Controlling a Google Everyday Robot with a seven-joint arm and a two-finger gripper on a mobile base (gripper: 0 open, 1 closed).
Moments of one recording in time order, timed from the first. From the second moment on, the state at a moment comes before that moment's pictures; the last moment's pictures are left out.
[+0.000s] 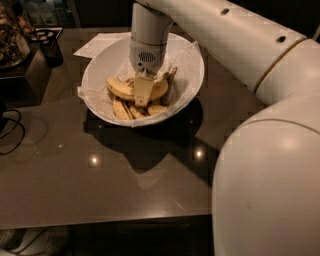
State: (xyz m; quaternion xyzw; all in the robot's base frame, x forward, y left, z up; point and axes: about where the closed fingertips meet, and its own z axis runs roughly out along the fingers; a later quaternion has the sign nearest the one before) arm 0.592 0.029 0.869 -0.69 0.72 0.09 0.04
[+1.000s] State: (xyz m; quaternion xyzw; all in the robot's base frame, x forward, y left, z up) arm 0.548 0.014 0.906 -0.68 0.72 0.06 0.10
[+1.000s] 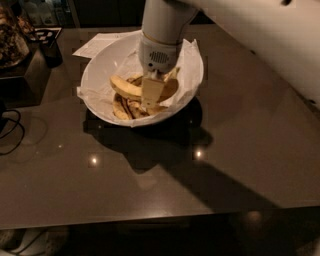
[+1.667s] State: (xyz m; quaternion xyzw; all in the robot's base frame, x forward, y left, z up) arm 0.505 -0.004 0.929 -0.67 0.73 0.05 0.13
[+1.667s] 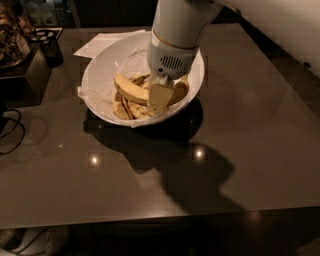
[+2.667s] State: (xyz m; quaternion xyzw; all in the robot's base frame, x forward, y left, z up) arm 0.453 -0.028 0.967 -0.62 0.77 0.03 0.13
